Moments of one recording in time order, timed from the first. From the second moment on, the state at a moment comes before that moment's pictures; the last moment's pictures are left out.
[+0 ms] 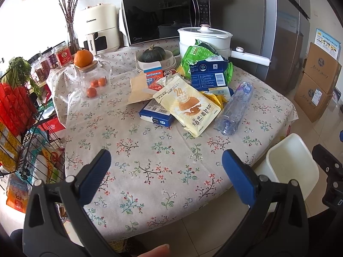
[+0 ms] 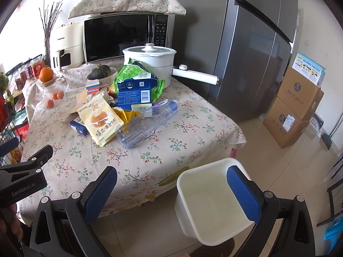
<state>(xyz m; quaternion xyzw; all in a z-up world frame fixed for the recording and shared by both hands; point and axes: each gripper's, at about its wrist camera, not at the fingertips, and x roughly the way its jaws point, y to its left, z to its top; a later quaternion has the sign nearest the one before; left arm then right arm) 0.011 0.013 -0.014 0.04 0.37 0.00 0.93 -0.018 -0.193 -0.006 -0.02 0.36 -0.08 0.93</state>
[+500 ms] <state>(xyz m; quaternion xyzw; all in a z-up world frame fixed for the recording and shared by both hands) 0.012 0.011 -0.012 0.04 0.37 0.00 0.93 -0.018 -0.193 -0.006 -0.02 0.36 -0.08 0.93</state>
